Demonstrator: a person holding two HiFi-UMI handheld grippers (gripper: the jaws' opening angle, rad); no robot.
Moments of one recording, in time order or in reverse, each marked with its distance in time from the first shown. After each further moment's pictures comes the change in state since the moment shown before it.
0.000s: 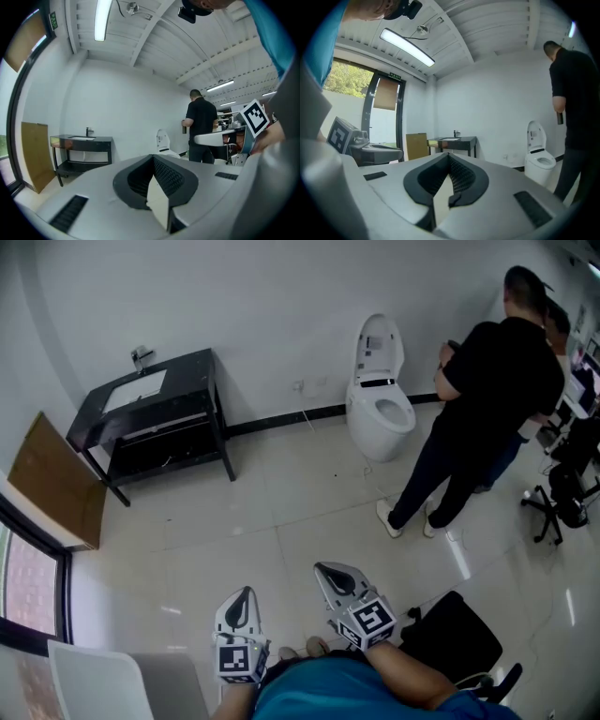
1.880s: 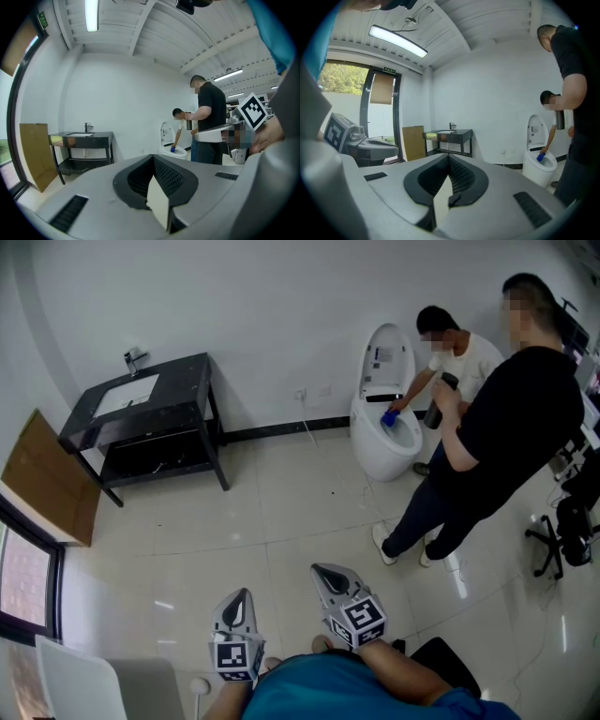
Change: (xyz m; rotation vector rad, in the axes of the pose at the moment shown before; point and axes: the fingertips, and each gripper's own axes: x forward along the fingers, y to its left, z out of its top) left arm 0.172 -0.050 -0.001 0.022 0.084 0.073; right arm 0.056 -0.184 -0.007 -0.002 0.090 0.037
